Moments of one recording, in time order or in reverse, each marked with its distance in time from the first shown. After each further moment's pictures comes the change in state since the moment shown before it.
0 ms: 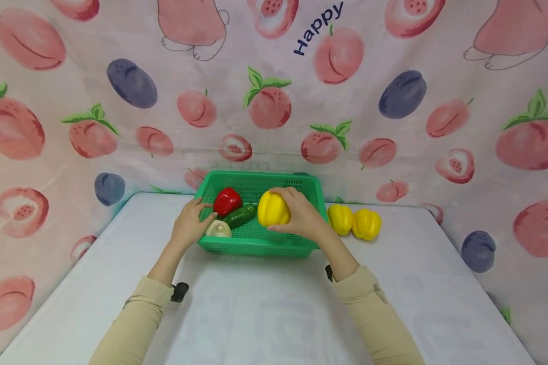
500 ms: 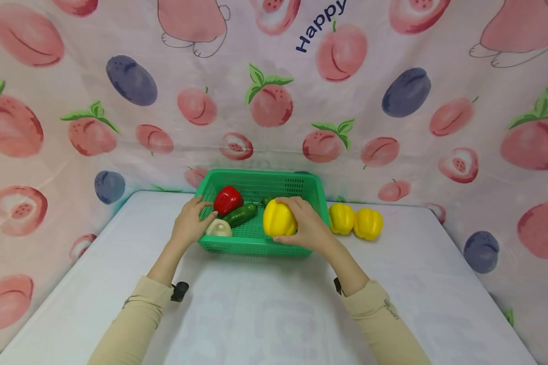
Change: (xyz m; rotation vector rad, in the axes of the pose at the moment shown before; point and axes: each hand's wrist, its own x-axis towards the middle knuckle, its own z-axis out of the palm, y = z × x) left_hand 0.002 -0.002 0.002 -0.003 -0.004 -0.002; right_hand -0.023 0.009 0.010 -0.019 0.025 -0.014
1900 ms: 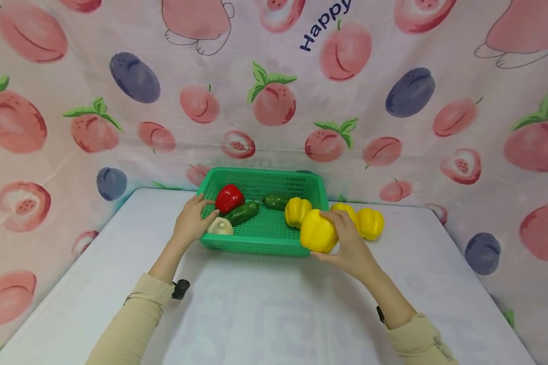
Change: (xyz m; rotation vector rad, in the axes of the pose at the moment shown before) left_hand -0.001 0.000 -0.002 -0.002 0.007 0.007; right_hand -0.070 0.023 -0.020 -0.157 0.282 -0.081
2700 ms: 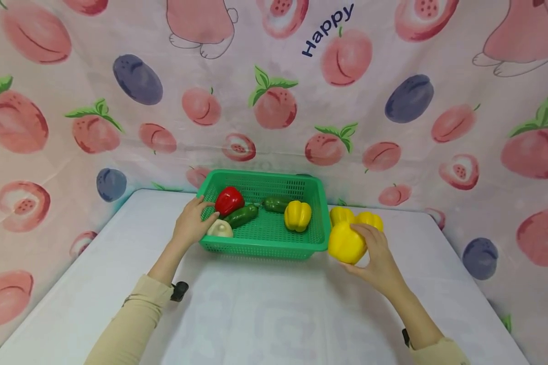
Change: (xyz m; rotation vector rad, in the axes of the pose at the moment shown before) left_hand 0.000 -0.001 0.001 -0.006 0.010 0.006; right_hand -0.044 0.031 -0.020 -0.027 0.050 0.137
